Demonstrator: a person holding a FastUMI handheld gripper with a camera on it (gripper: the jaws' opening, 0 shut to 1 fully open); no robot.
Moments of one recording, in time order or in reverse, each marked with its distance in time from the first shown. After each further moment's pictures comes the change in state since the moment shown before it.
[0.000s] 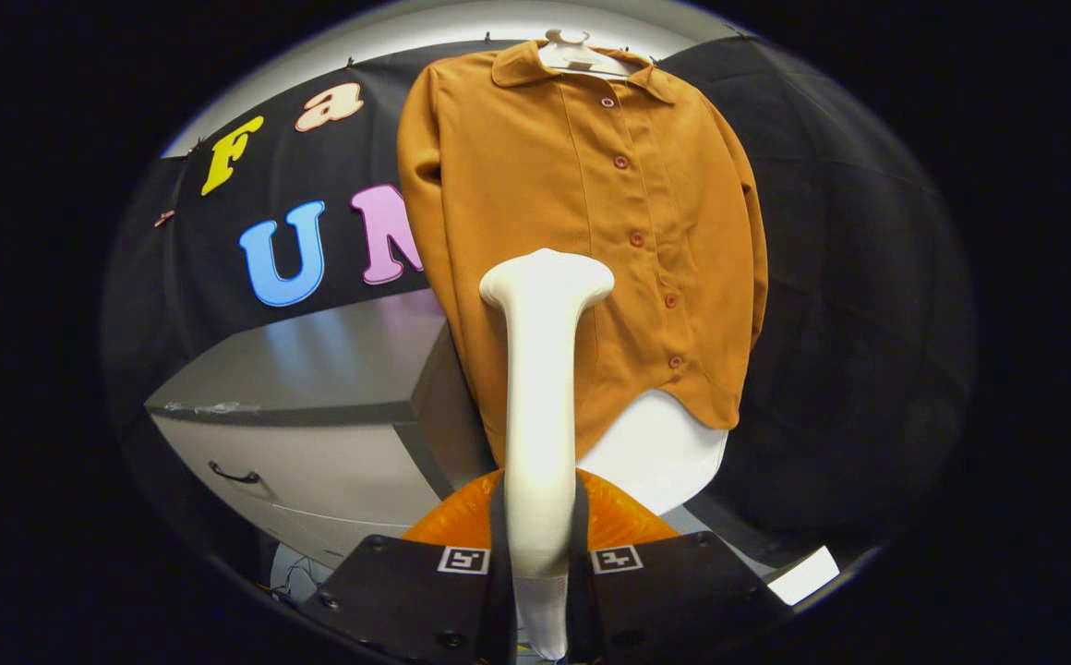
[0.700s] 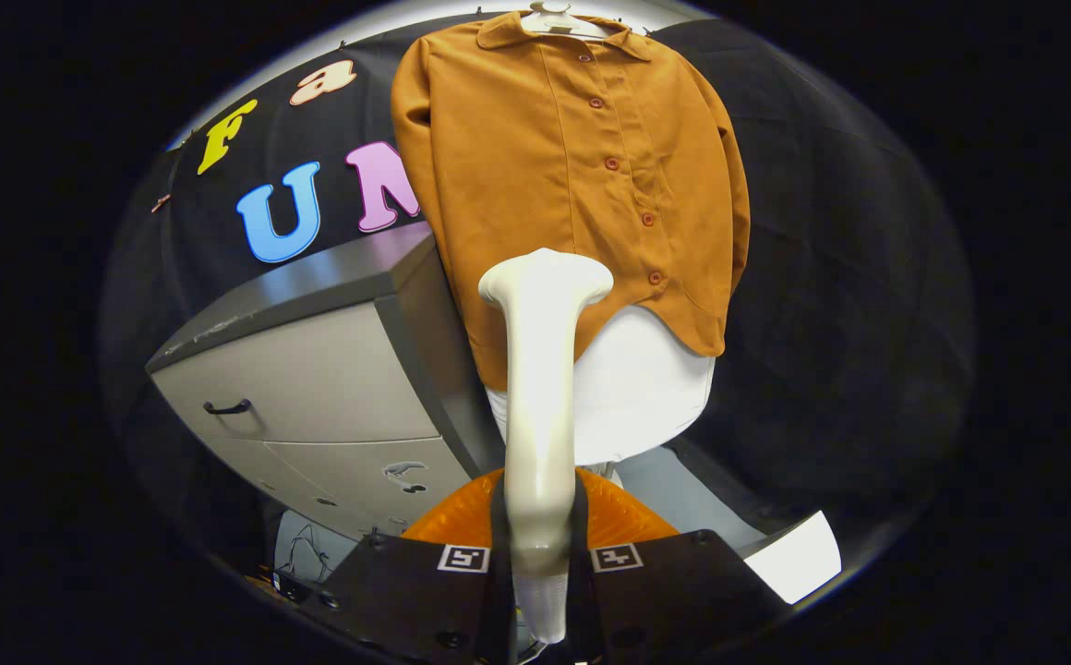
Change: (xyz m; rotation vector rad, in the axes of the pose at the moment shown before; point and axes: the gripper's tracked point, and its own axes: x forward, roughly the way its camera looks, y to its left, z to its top) arm -0.042 -0.012 -0.039 0.007 0.098 0.002
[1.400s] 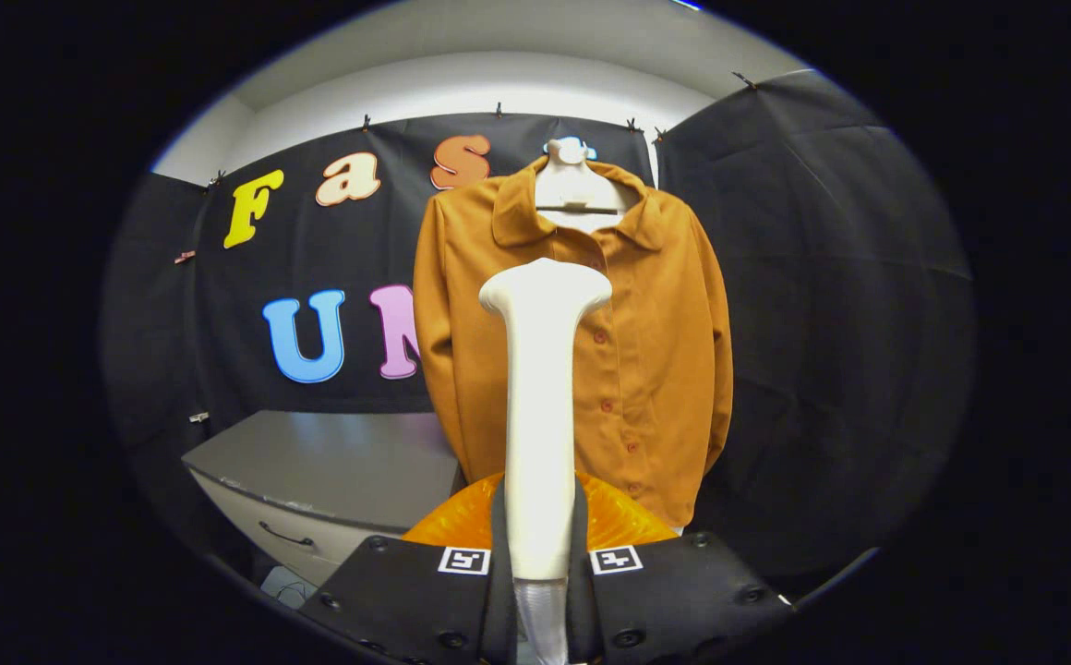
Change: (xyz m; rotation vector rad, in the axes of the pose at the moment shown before) arm -0.077 0.000 0.227 -0.047 -0.438 0.033
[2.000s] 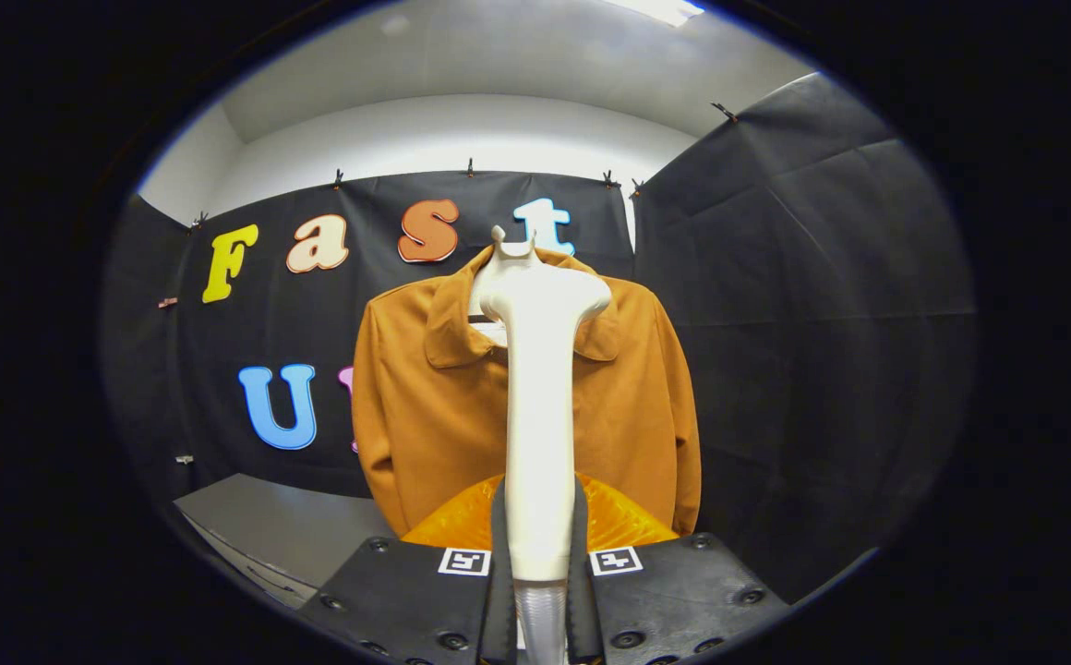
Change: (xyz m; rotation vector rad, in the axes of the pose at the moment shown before) arm 0.042 -0.074 0.084 0.027 -0.162 -0.049
